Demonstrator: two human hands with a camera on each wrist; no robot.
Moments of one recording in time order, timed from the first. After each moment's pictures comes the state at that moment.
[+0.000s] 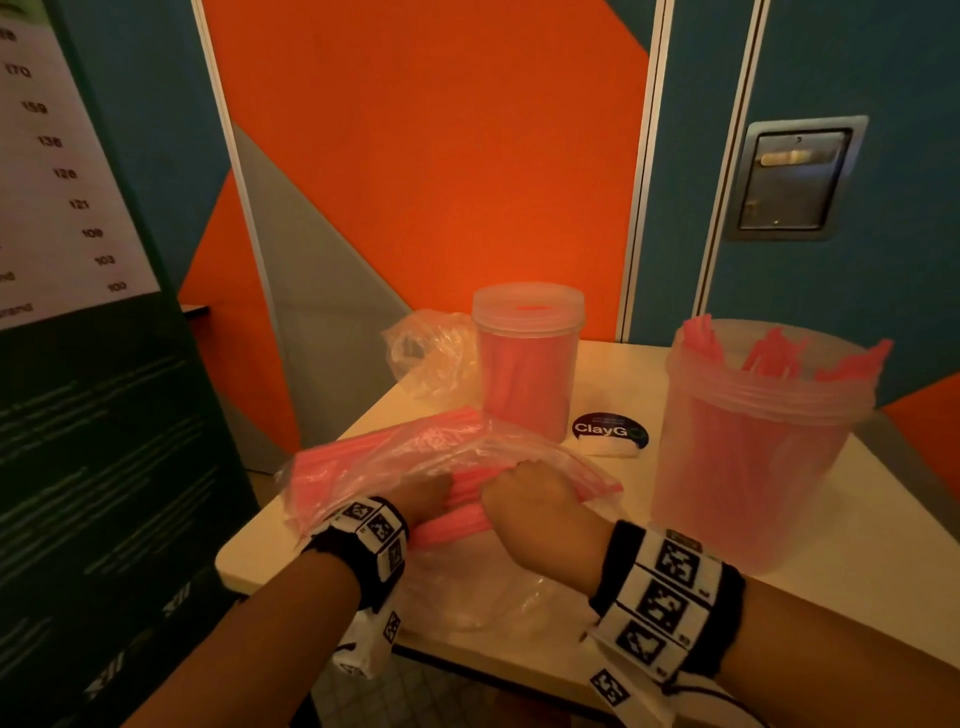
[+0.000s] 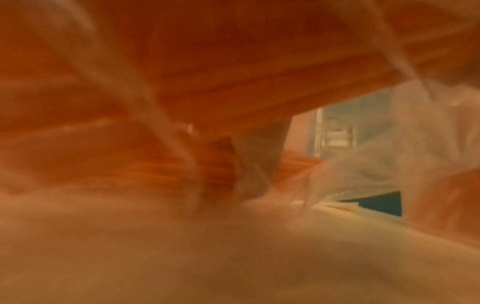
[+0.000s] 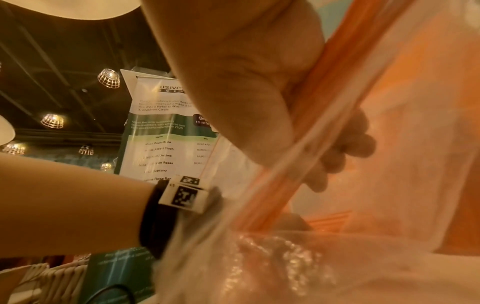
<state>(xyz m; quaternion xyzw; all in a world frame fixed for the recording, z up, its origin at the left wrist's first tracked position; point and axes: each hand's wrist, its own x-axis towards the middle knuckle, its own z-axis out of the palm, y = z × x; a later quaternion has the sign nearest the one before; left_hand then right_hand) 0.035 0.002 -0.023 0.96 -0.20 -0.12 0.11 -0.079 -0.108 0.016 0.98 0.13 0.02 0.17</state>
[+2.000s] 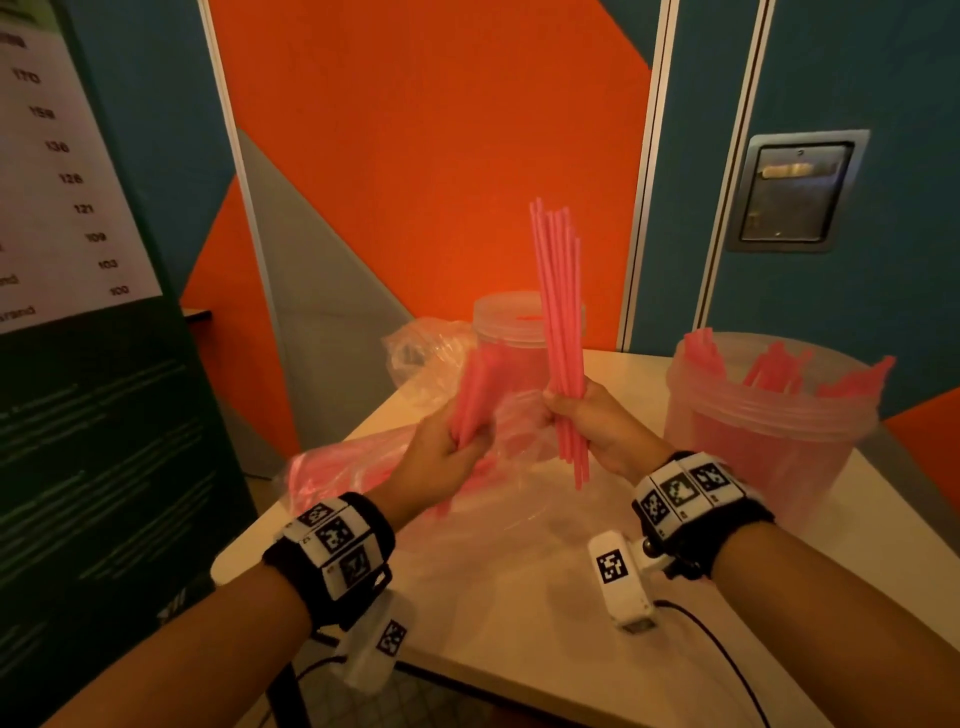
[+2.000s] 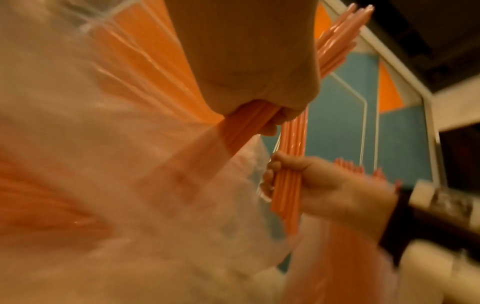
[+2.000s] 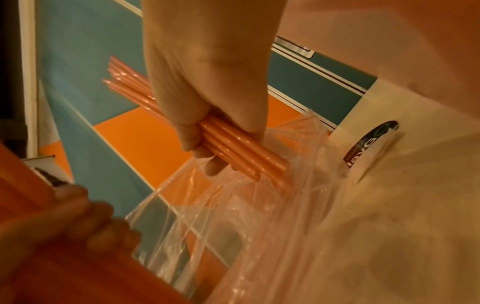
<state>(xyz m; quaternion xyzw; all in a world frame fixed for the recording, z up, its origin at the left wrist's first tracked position) 0.028 -0.012 0.004 0.74 -0.39 0.10 0.54 -0.005 -0.200 0.027 0.72 -0.04 0.14 -0.68</state>
